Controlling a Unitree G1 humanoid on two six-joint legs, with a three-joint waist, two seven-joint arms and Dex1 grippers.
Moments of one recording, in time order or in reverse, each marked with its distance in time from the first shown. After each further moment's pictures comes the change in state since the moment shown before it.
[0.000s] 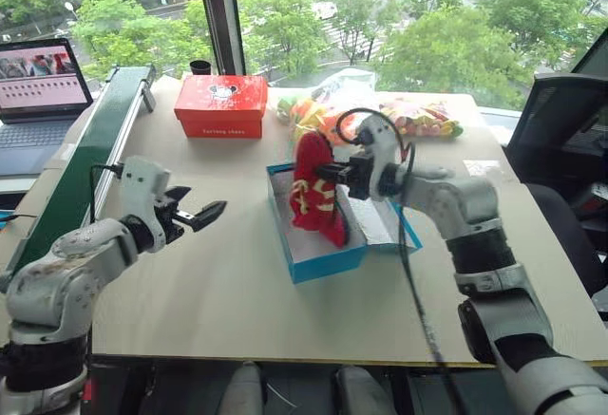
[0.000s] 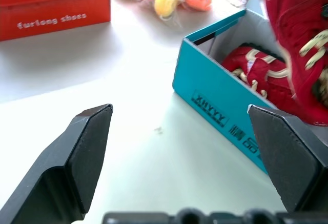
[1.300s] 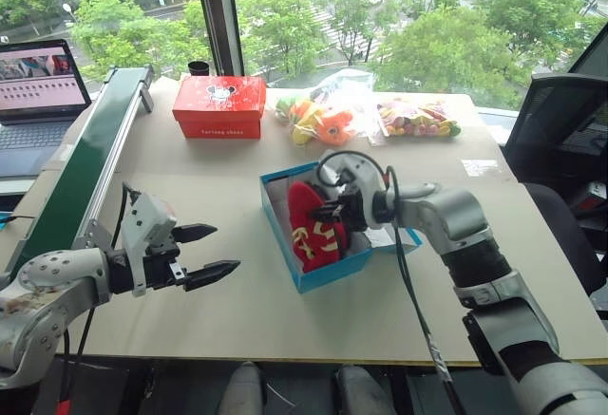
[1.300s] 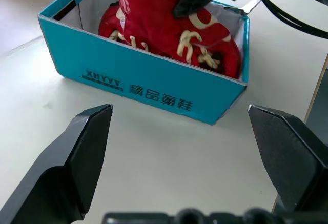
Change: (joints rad) left arm 0.240 0.199 0.041 -0.158 -0.085 -0.115 -0.421; right arm 0.110 -0.046 0.247 -0.087 -0.183 0.105 0.219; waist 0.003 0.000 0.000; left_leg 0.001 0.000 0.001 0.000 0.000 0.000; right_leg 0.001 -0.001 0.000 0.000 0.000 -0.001
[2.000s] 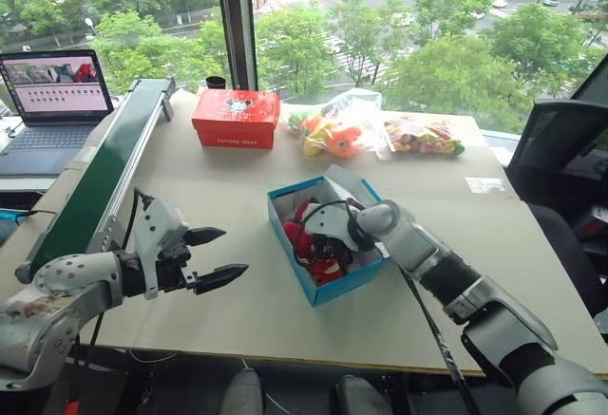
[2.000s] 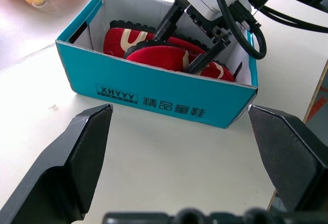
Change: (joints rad) left arm -0.019 -0.027 -0.071 -0.013 0.026 -0.027 0.025; right arm 0.023 0.004 0.285 0.181 -0.489 -0.584 0.103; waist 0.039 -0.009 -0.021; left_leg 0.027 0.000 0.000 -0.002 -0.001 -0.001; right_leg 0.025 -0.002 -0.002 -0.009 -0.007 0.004
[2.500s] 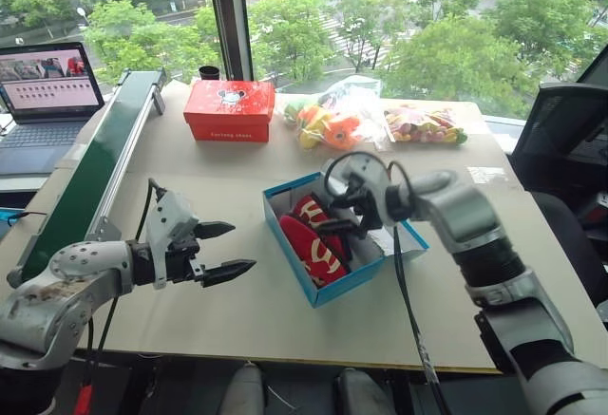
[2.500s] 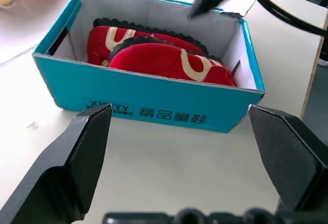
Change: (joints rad) left arm -0.104 0.008 -0.095 0.076 0.040 -0.037 -0.078; right arm -0.068 -0.086 -0.434 -0.315 0.380 0.652 0.132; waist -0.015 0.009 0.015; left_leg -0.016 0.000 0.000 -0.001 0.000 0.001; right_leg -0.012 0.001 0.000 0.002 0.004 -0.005
